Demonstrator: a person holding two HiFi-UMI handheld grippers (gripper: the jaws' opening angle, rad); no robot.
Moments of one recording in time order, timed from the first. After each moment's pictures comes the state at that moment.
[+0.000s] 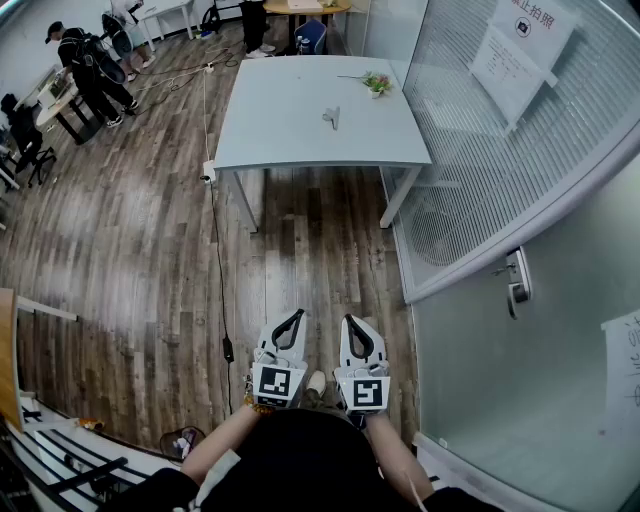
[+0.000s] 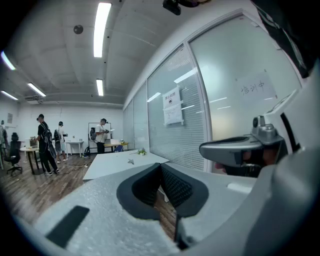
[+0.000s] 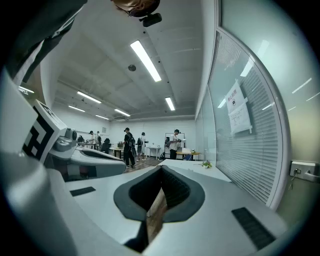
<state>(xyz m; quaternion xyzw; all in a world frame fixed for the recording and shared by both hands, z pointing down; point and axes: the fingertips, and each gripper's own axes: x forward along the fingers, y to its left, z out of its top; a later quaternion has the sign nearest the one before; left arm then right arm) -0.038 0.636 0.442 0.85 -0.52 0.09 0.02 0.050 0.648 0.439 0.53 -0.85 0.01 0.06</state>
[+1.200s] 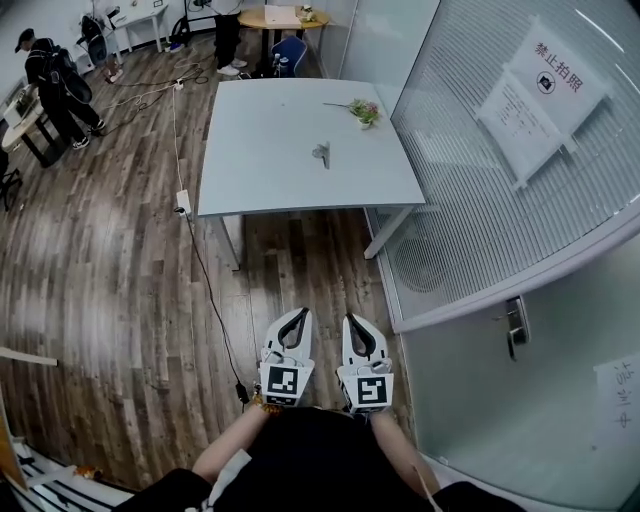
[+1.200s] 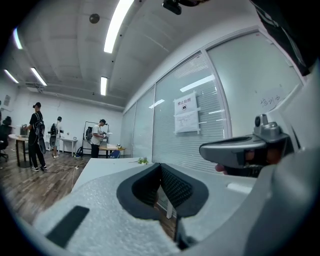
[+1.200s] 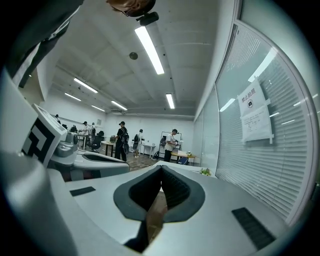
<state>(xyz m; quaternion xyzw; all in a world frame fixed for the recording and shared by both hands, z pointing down) -0.105 0.437 0.437 0.87 -0.50 0.03 0.03 -0.025 0.456 0.411 0.56 -0.82 -0.04 0.08</state>
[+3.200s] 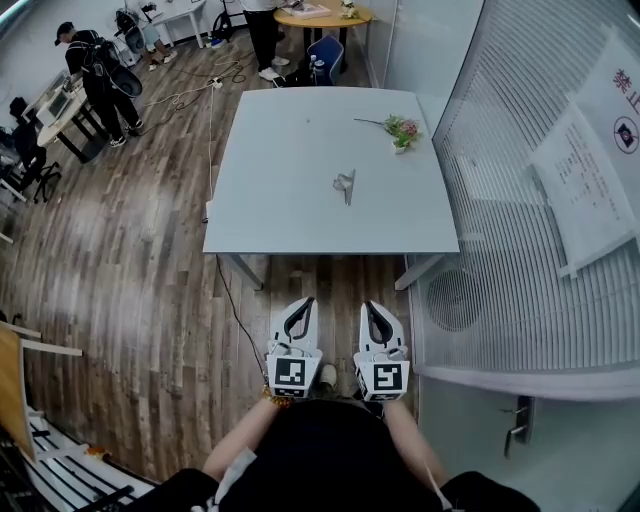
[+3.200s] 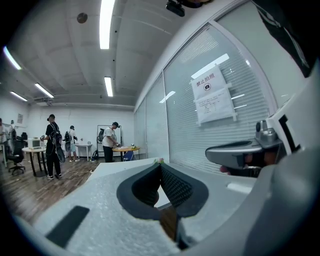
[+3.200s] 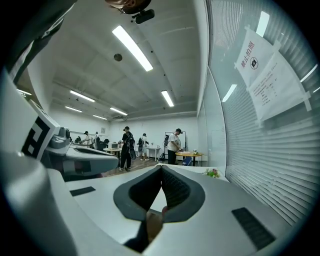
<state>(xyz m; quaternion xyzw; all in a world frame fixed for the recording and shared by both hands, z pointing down) -0.040 0.191 0.442 0.82 -0.57 0.06 0.01 0.070 0.188 0.435 0.52 -0.85 0.01 0.04</state>
